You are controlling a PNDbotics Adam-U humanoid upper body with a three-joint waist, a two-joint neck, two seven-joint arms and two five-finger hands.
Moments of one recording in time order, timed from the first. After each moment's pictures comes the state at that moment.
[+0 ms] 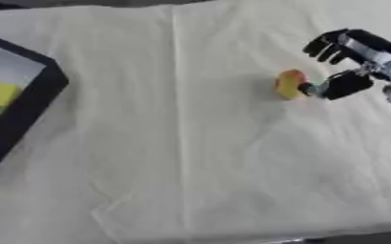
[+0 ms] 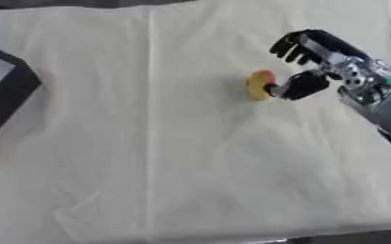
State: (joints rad) left arm -0.64 0.75 -0.29 -1.63 -0.44 0.48 -0.11; right arm -0.20 -1.04 0.16 -1.92 0.11 0.49 0.09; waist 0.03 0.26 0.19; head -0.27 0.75
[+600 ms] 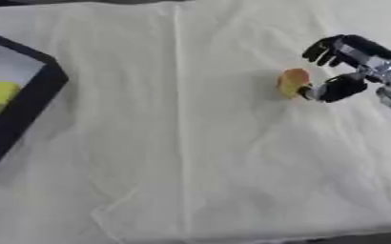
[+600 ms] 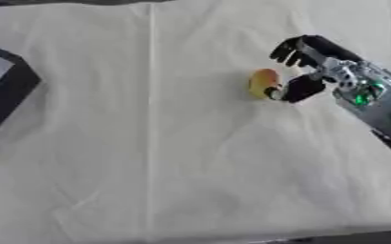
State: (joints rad) left arm -0.64 0.75 -0.30 -1.63 -0.44 0.48 -0.11; right arm -0.21 -1.03 0.18 -1.86 0.17 0.48 0.11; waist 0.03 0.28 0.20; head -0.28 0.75
